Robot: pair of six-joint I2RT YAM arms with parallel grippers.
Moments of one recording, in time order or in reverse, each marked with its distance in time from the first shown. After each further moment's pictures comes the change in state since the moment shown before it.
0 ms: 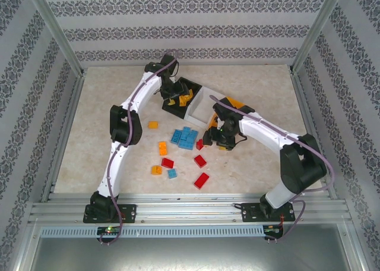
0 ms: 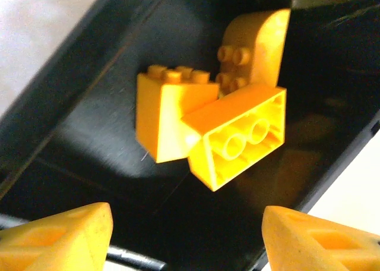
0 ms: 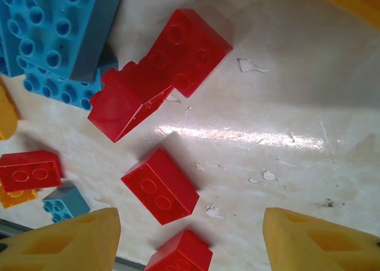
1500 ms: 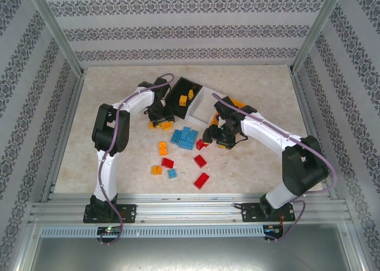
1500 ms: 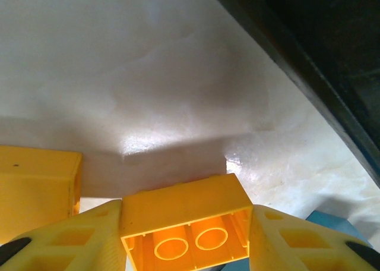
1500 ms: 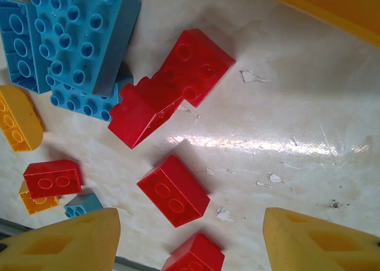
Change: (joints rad) left arm 0.000 -0.297 -0.718 0.202 -0.092 0.072; right arm -0.024 -0.057 -0.022 0.032 -0.005 0.050
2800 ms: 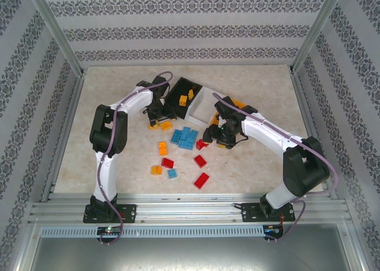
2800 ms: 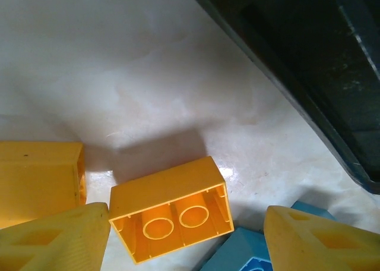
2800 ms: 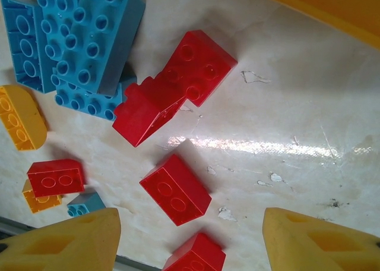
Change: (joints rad) left arm 0.002 -0.034 -0.010 0.012 0.000 -0.017; right arm 0.000 -0.007 0.000 0.000 0.000 0.000
